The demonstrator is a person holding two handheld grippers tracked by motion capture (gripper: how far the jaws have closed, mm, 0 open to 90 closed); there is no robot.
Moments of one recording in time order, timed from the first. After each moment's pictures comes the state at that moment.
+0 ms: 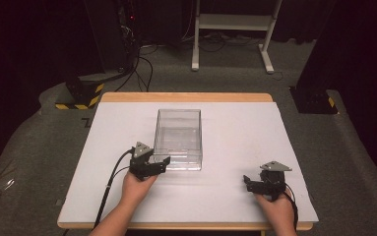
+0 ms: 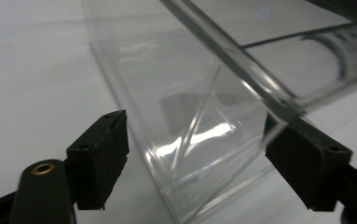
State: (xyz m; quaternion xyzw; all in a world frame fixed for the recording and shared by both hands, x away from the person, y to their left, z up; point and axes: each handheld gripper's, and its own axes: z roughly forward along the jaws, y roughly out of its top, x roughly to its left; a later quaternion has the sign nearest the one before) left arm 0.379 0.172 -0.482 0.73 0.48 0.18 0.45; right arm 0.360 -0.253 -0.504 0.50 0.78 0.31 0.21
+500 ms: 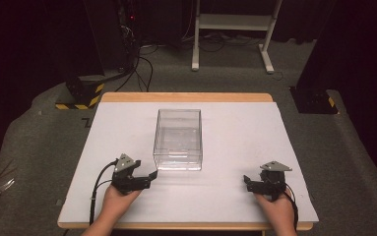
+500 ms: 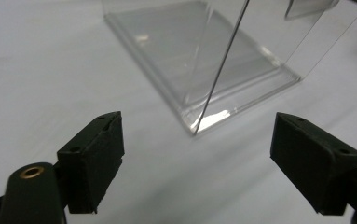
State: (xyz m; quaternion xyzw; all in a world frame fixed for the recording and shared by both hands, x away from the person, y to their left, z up) left arm 0.332 0.219 -0.482 0.75 0.46 0.18 0.44; right arm 0.360 -0.253 -0.504 0.50 0.78 0.31 0.21
